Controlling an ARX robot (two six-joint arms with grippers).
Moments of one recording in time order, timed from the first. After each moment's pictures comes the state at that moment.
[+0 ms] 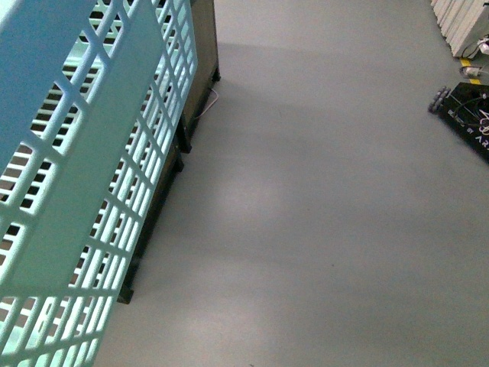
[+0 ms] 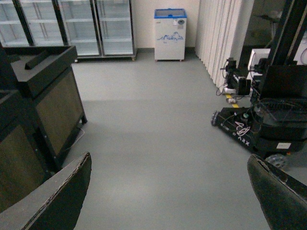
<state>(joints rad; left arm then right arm) -0.20 0.78 0.66 -0.14 -0.11 -1.57 0.00 0.00 0.02 0.00 0.00 0.00</state>
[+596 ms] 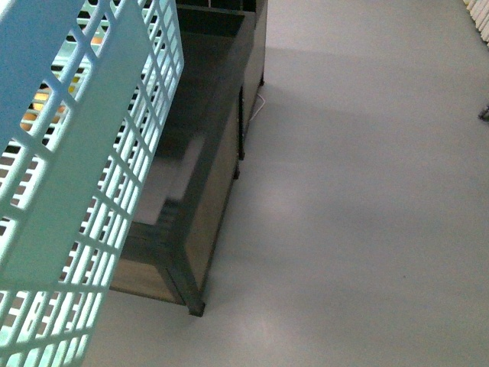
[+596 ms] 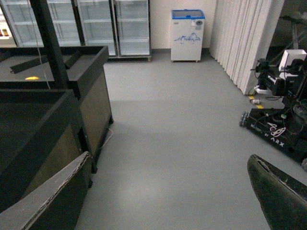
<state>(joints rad) -0.20 0.78 0.66 -0.14 -0.13 -1.57 0.00 0.00 0.02 0.00 0.00 0.00</state>
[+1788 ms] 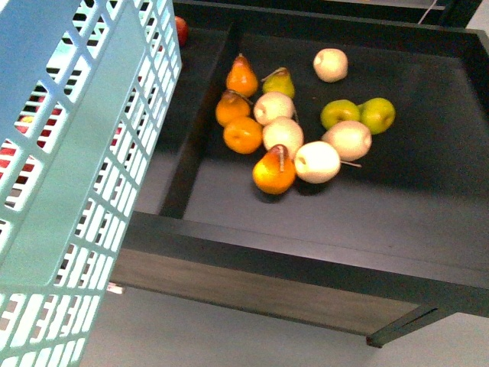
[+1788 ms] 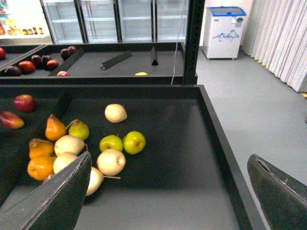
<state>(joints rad) -0.20 0.77 0.66 -0.14 -0.13 -1.57 0.00 0.00 0.02 0.00 0.00 0.00</state>
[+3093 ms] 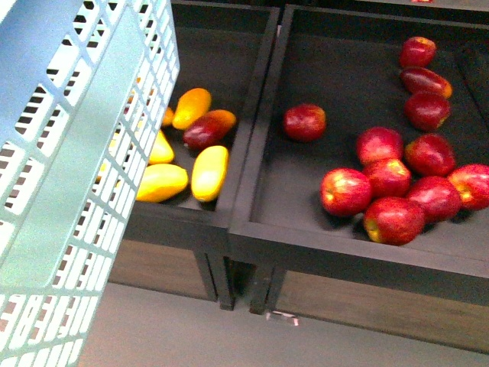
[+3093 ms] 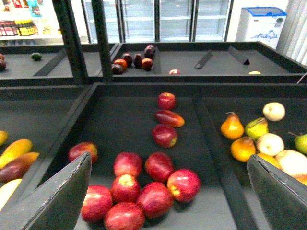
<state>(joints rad) -0.20 0.77 0.66 -0.14 -0.13 -1.56 0.00 0.00 0.02 0.00 0.00 0.00</state>
